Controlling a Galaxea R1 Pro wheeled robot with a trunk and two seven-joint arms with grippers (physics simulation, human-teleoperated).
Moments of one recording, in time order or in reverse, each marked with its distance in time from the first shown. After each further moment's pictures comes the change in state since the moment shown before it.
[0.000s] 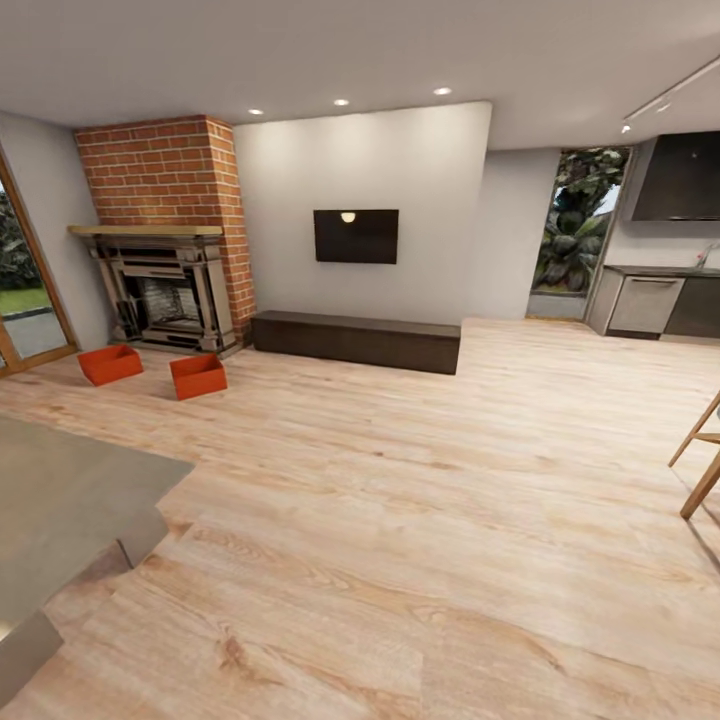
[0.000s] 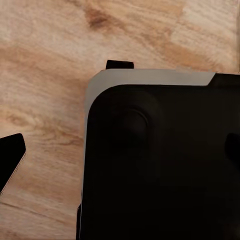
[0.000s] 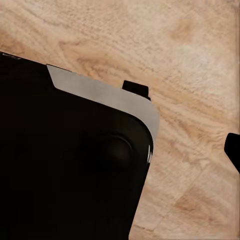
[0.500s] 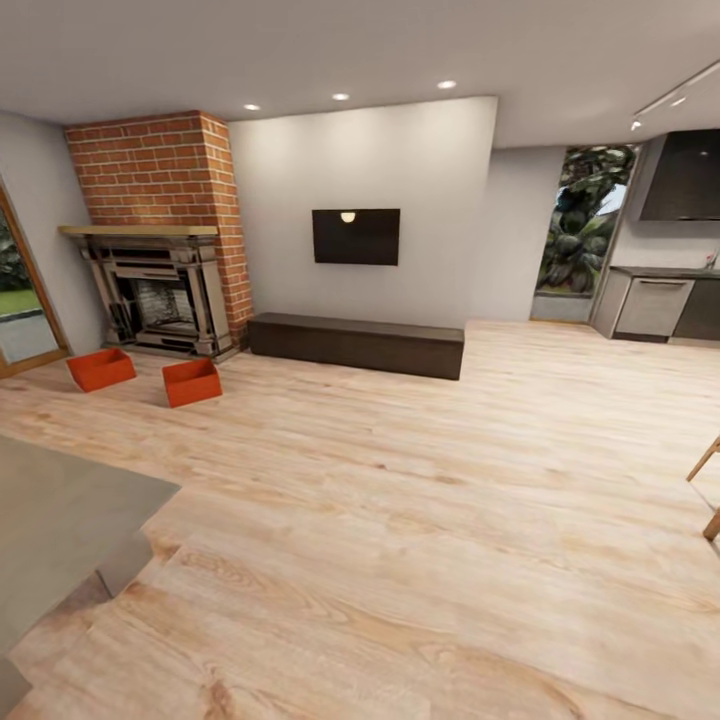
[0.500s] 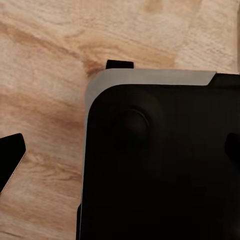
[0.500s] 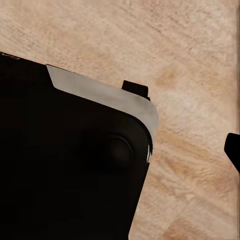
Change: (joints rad) left arm 0.000 0.000 0.000 0.000 0.000 0.000 0.000; right arm 0.000 -0.001 0.000 0.000 0.000 0.000 0.000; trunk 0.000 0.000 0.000
